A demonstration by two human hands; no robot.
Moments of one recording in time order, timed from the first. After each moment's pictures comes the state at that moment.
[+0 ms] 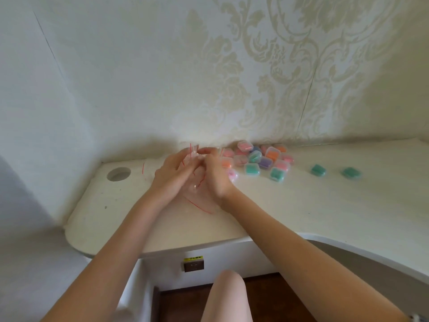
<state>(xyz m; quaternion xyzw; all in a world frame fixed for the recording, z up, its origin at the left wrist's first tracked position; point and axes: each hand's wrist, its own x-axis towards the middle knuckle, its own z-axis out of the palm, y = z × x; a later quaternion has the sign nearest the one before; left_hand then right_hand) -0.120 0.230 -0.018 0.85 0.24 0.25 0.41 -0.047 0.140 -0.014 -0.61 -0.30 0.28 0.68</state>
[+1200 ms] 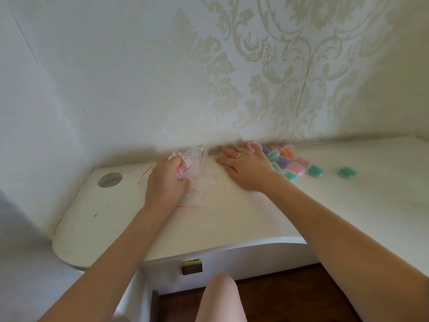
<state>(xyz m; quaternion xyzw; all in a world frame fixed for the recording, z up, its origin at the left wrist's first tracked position) -0.108 0.231 -0.035 0.87 0.27 0.33 0.24 0.055 0.093 -0.020 -0.85 -0.52 -0.09 -0.01</state>
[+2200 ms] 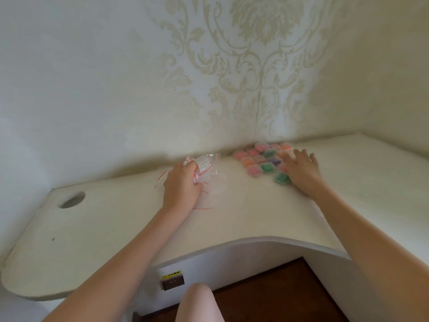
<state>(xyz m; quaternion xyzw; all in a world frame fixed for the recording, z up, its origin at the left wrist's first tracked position) -0.034 0.168 -0.038 0.90 0.21 0.30 0.21 0.134 -0.059 -0.023 -0.93 -0.15 -0.01 0.34</state>
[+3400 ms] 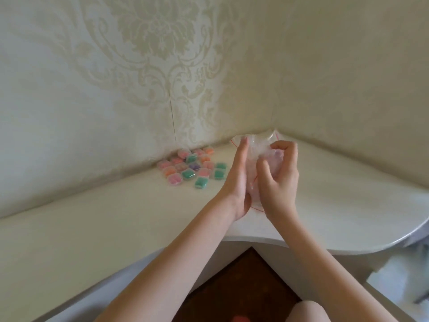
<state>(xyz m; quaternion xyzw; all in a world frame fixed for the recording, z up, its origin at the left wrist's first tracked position) 0.013 -0.078 0.041 0.56 -0.02 -0.07 0.82 0.023 -0.155 0.020 -0.69 -0.13 -0.32 0.64</state>
